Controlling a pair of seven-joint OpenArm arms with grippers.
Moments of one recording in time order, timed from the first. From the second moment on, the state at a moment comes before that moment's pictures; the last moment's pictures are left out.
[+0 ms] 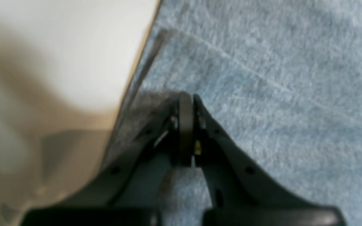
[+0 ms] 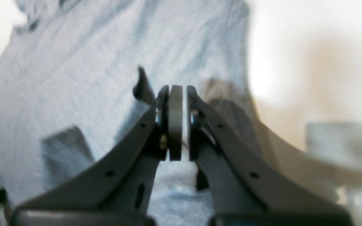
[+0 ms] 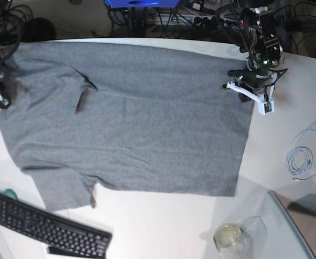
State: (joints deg) left arm 12.5 -3.2 -22.4 75.6 -6.7 -10.1 25.7; right arm -7.8 17.8 35.6 63.6 42.6 24.5 -44.4
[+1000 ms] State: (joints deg) left arm 14.3 -3.1 -26.6 88.7 -5.2 -8.8 29.5; right arm -2.6 22.1 31.7 62.5 42.5 24.4 -38.3
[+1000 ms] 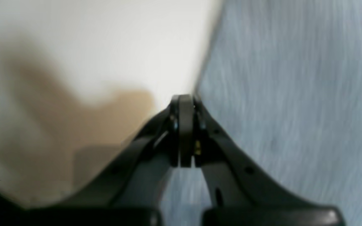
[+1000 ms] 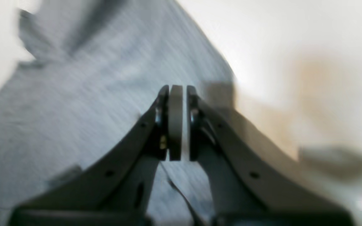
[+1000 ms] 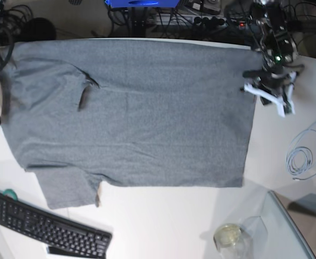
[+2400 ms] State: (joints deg) left arm 13.8 -6.7 -36.4 88.7 -5.5 -10.1 33.6; right arm 24.2 21.7 22.8 24.8 8.2 24.6 -19.3
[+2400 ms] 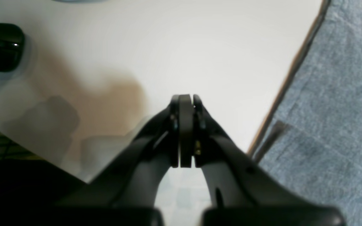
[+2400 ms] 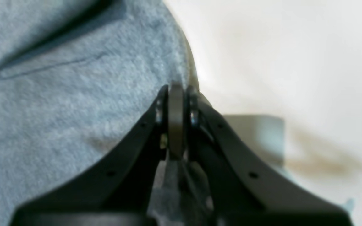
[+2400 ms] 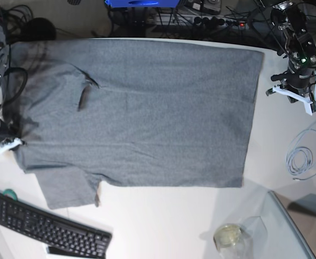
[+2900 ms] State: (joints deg) left arm 13.5 -6.7 -36.2 87.6 -5.3 -10.1 33.8; right arm 3.1 15.4 22.9 72.7 24.6 24.6 -49.6
